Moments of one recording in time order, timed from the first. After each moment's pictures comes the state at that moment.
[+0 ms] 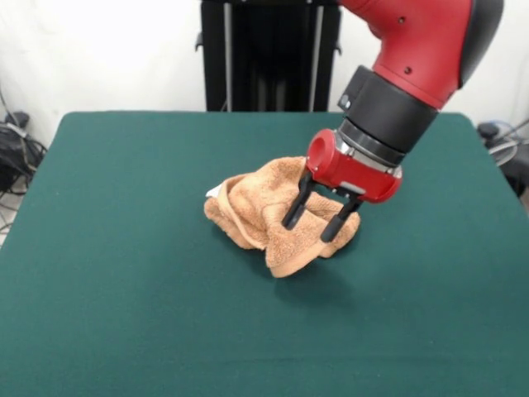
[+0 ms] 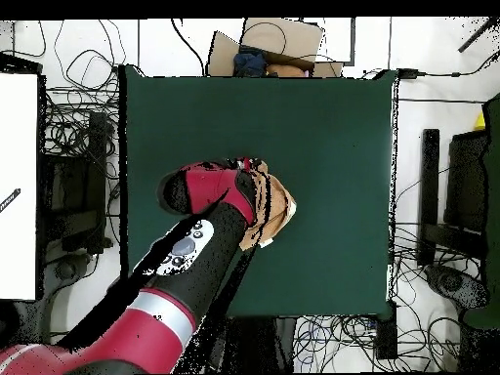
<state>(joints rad) 0.30 -0.24 -0.57 1.35 0.12 0.32 1.58</state>
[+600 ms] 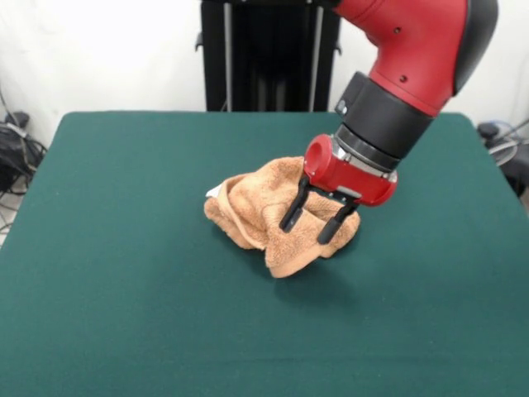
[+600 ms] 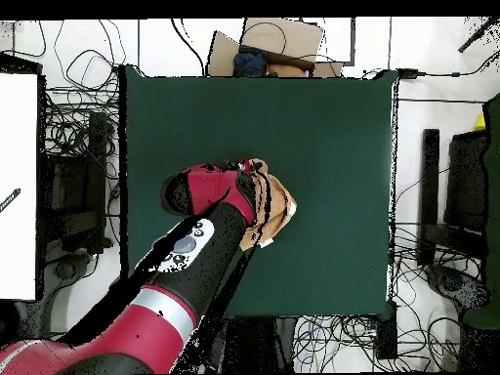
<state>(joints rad) 0.30 -0.22 -0.57 1.35 0.12 0.32 1.58</state>
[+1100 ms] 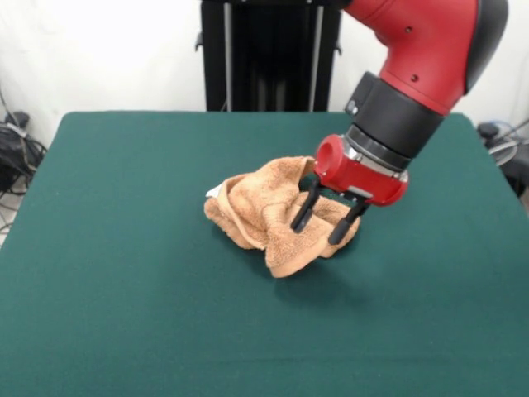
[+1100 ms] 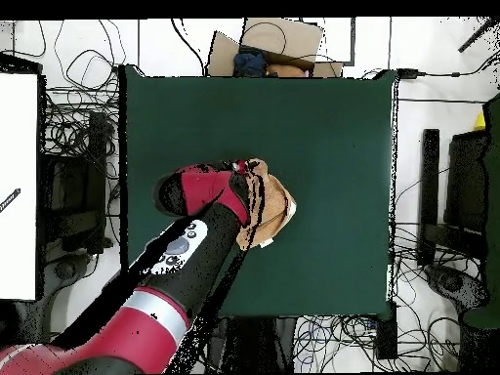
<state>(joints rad) 0.32 -0.22 -0.57 1.35 0.14 0.32 1.58</state>
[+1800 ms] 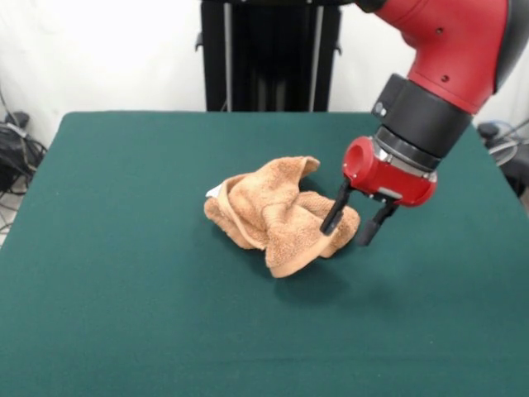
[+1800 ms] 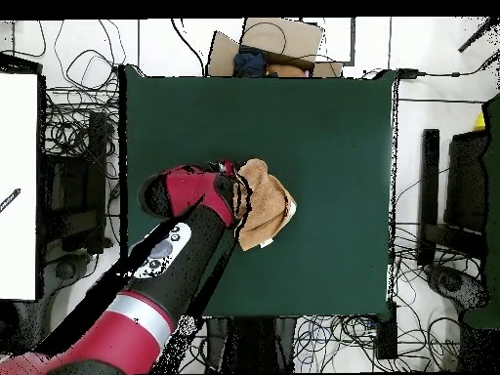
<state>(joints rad) 0.36 -0.21 -0.57 1.35 0.18 0.32 1.58</state>
